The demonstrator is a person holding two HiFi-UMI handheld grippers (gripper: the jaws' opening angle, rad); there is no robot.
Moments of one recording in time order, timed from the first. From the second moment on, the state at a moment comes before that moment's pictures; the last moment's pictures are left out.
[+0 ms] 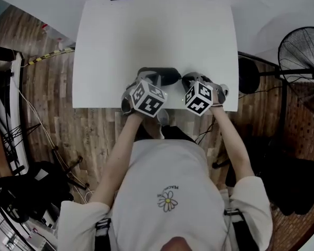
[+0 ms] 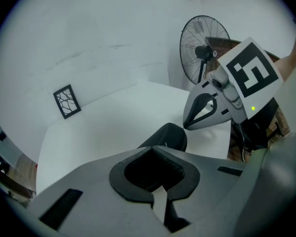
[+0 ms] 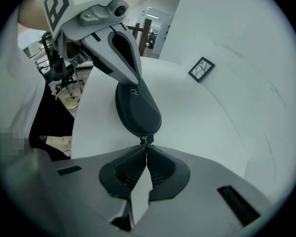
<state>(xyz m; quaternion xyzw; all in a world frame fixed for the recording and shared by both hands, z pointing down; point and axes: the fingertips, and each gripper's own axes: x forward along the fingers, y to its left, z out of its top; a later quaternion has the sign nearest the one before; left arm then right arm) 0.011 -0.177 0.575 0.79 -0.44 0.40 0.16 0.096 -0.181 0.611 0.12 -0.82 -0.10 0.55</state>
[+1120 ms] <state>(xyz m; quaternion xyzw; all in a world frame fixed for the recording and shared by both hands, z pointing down) -0.003 -0.206 0.574 0.77 -0.48 0.37 0.20 0.008 -0.270 0.610 -0.26 -0.65 -0.46 0.54</state>
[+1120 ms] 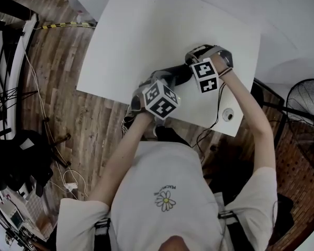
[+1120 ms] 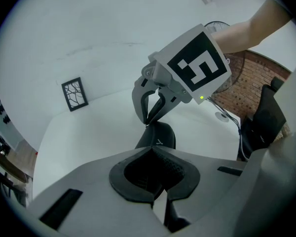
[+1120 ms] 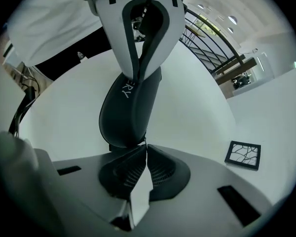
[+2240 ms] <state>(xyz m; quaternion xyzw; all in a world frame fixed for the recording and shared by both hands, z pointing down) -0.045 -0.263 0.293 0.80 -0.59 0.01 -0.06 0.023 -0.285 0.331 0.31 -0.89 -0.24 0.25</state>
